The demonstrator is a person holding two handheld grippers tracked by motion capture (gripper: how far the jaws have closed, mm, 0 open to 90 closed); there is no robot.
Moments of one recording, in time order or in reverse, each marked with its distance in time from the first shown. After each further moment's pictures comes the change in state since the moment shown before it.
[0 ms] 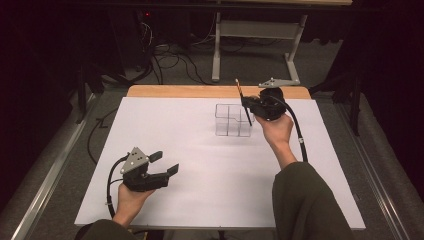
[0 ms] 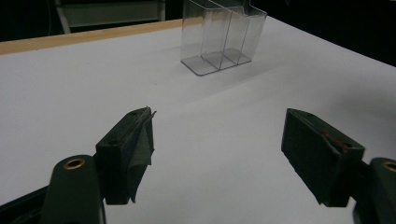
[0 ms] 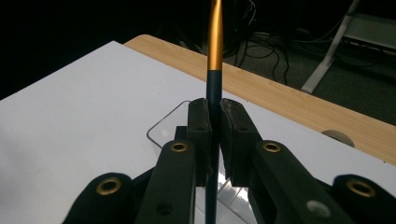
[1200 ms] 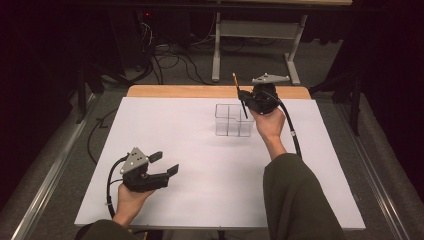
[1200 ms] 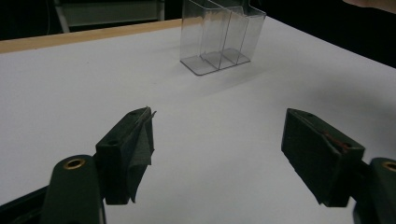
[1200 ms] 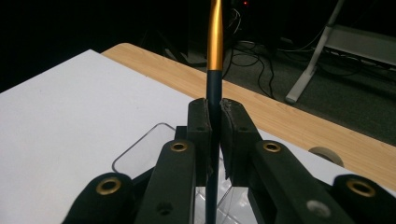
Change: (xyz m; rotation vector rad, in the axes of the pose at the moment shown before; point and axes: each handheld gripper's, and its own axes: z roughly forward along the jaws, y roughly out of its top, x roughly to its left) left arm 0.001 0.000 -0.001 0.006 -0.004 0.001; right arm -0.008 0.007 0.031 -0.030 -0.060 -0.010
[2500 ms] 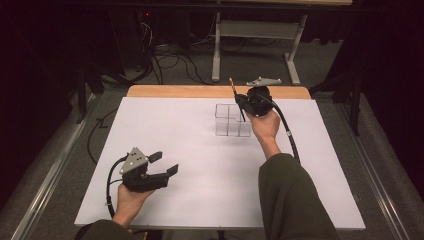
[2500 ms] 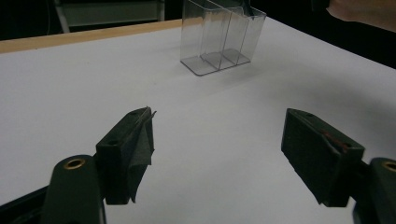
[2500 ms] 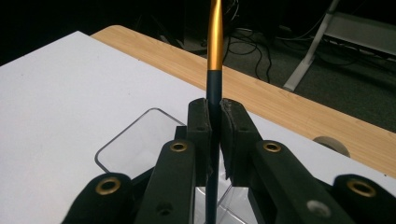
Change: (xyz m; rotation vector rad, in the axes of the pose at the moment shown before) left arm 0.000 0.000 0.000 -0.001 0.000 0.000; right arm 0.002 -0.010 0.020 0.052 -0.020 -0.019
